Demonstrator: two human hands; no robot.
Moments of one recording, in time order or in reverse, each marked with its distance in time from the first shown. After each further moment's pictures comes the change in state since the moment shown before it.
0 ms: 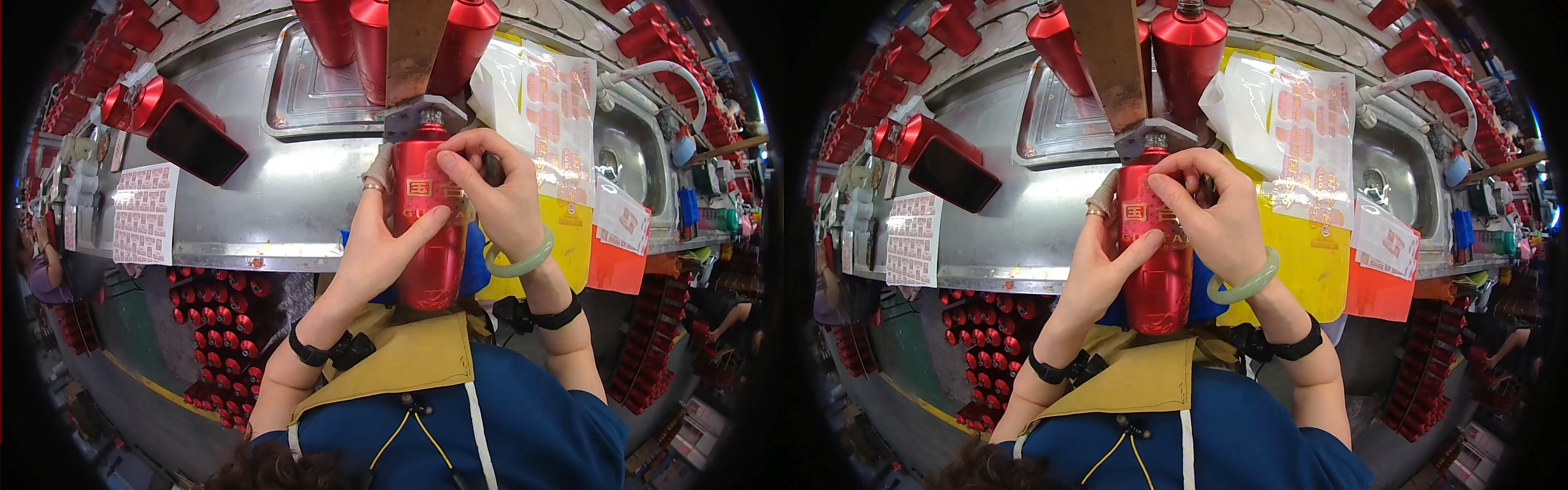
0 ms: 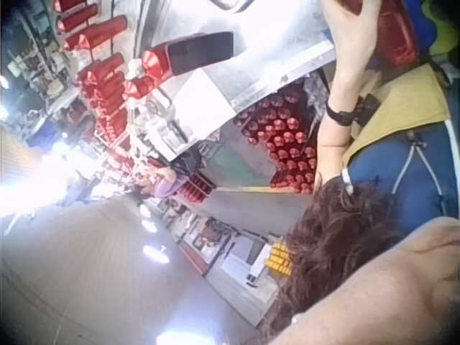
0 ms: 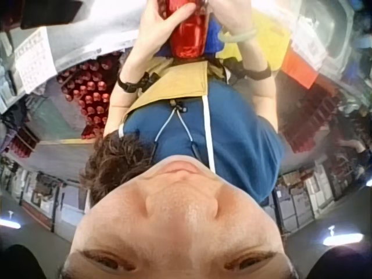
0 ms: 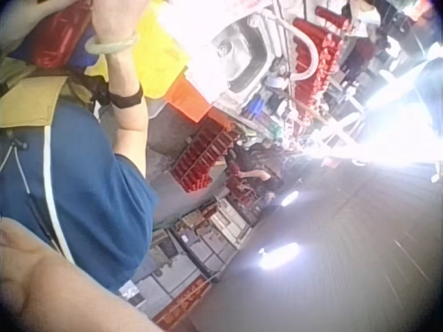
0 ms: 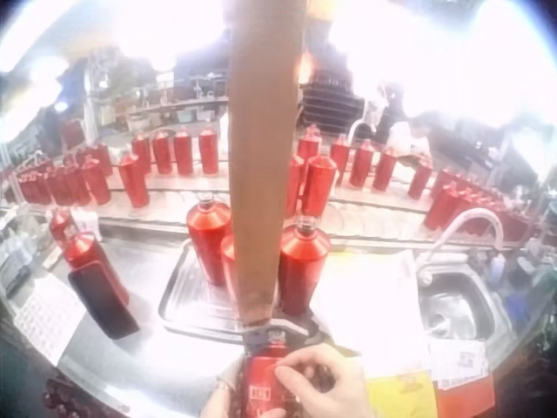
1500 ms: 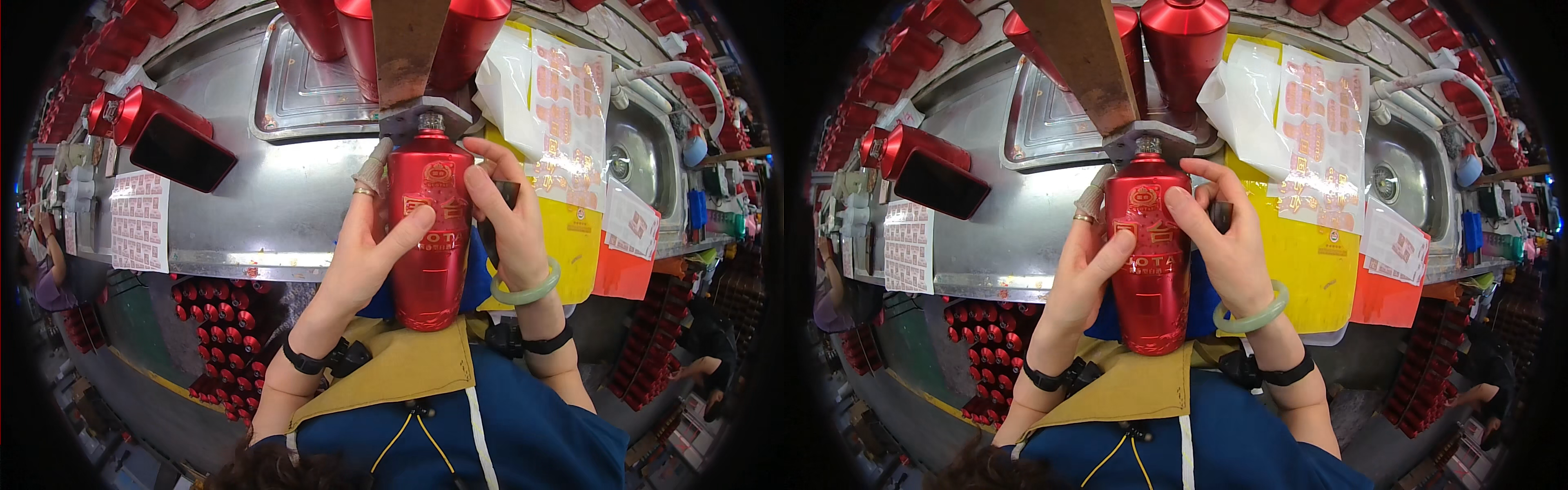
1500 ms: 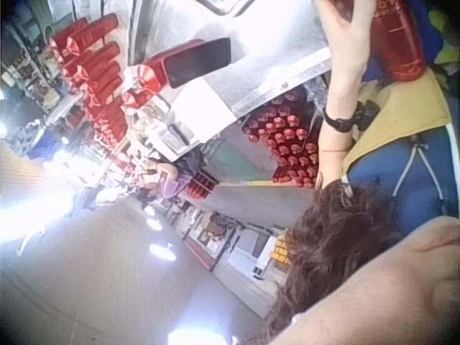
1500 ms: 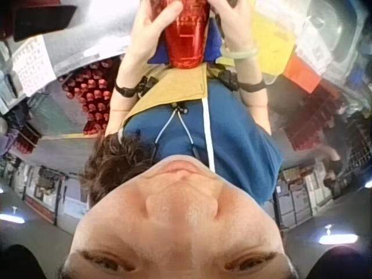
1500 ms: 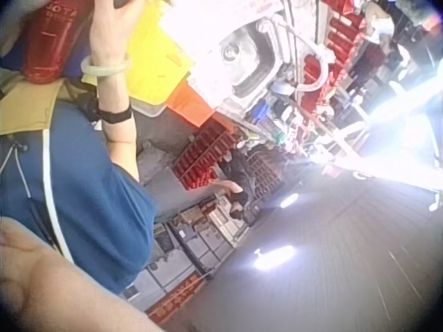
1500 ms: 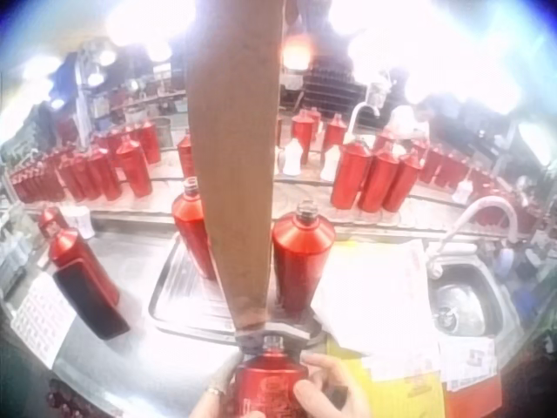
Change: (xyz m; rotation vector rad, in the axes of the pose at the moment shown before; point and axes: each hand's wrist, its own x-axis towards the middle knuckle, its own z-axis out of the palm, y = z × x) left_hand 0.009 0.005 -0.007 -0.221 -0.042 -0.088; right_hand -0.014 0.015 -0.003 0.439 0.024 0.352
